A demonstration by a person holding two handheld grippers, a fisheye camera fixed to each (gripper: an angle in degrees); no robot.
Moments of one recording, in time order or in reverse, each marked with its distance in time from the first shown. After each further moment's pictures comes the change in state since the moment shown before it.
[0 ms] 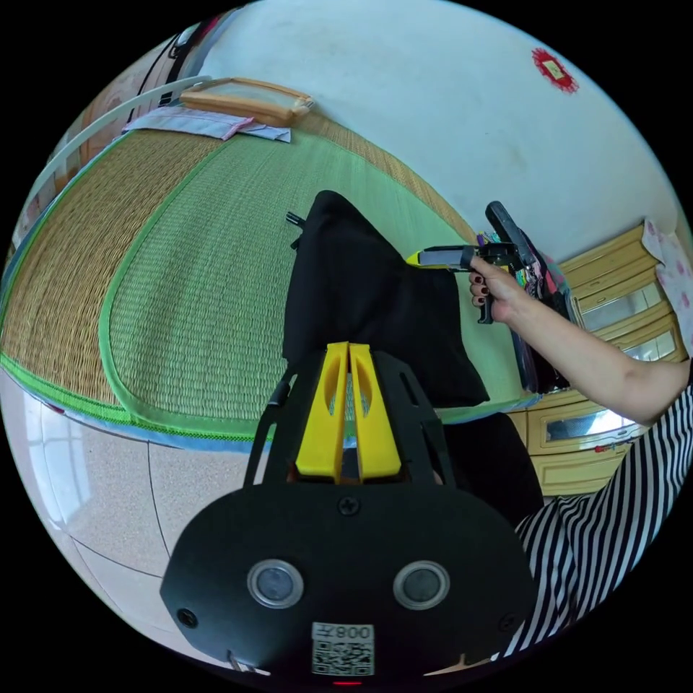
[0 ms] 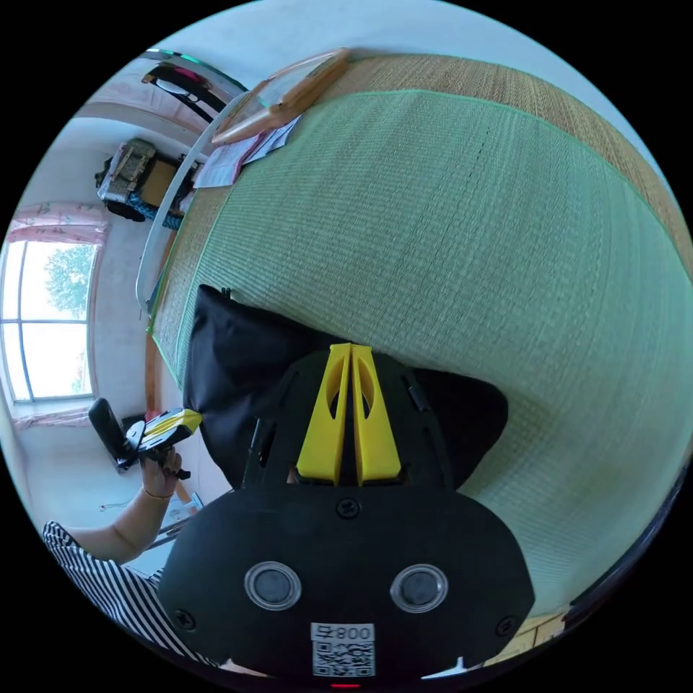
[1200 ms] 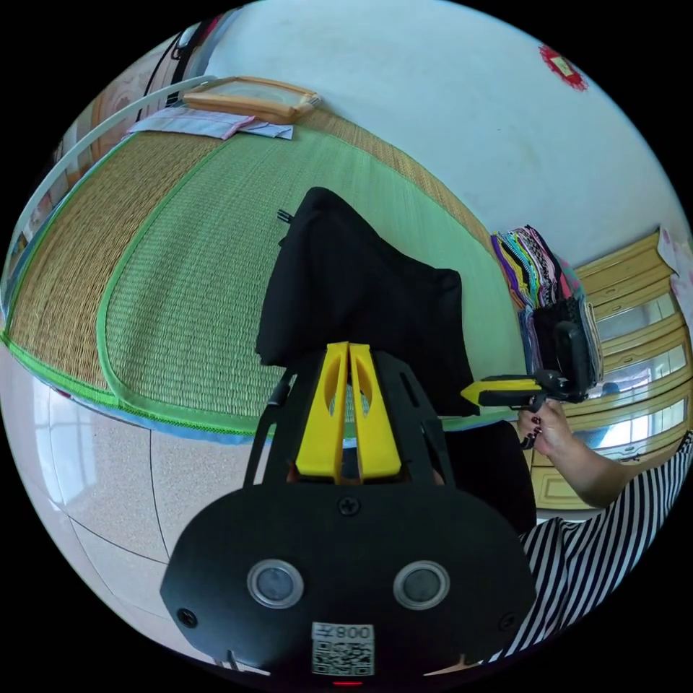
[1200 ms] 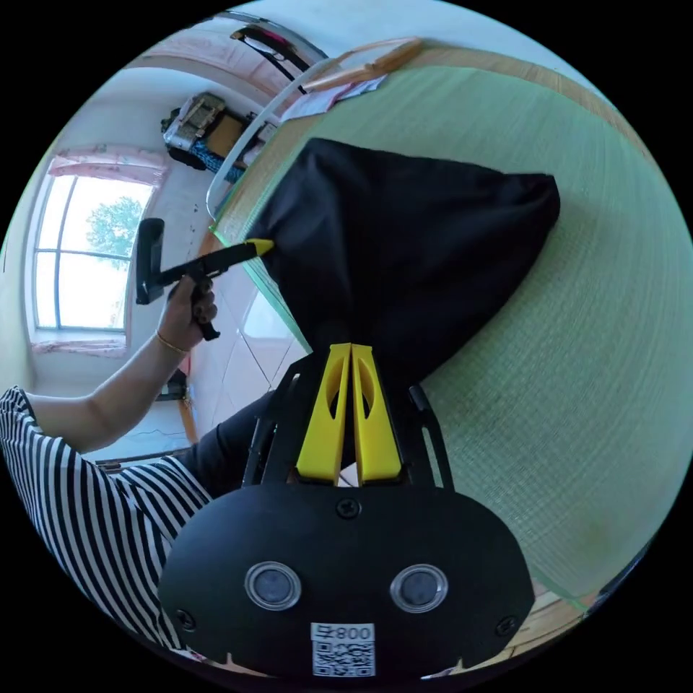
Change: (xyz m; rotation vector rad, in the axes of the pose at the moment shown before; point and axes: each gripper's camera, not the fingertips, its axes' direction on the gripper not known) left arm 0.084 -0.008 0.063 -0.012 -0.054 -0.043; right arm -0.014 0.262 0.015 -0.072 -0.166 -0.154
